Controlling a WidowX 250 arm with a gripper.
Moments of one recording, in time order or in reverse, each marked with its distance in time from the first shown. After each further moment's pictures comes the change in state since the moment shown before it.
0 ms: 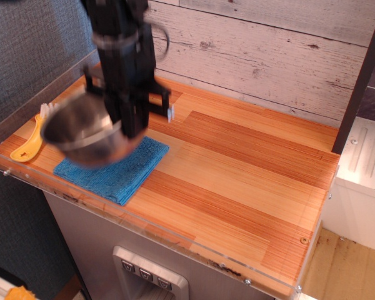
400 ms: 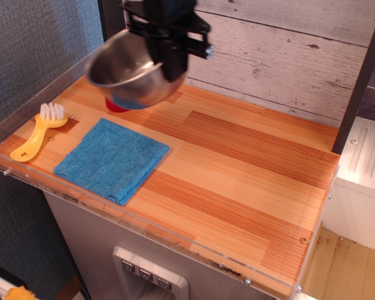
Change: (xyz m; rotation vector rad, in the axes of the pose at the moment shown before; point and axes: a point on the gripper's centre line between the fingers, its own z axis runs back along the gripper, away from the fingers) arm 0.062 -0.025 0.019 -0.035 -0.088 -0.141
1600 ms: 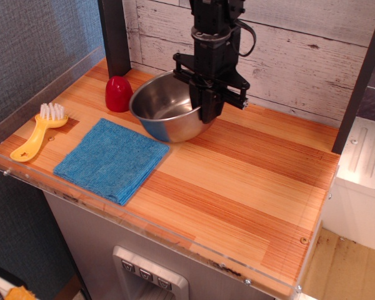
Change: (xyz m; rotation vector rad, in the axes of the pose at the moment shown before) arm 0.021 -0.015 -0.076 0.021 0.109 -0.030
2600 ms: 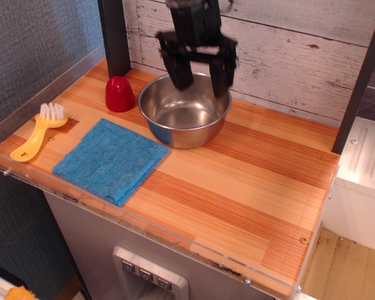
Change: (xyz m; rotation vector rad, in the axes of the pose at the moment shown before) arm 0.003 0.021 0.047 -0.157 -0.138 0.145
